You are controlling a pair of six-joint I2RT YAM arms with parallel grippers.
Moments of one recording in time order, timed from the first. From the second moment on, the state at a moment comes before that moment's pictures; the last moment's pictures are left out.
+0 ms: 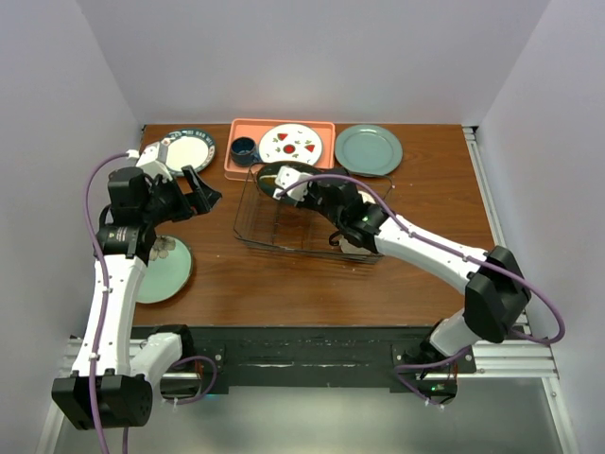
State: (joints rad) left arm 0.07 0.97 1.01 -0.53 0.40 -0.38; right arm 0.81 1.52 1.17 -0.01 0.27 -0.71
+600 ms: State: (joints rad) left arm 0.07 0.97 0.98 -0.53 0.40 -0.38; right arm 0.80 1.69 1.23 -0.04 0.25 -0.68
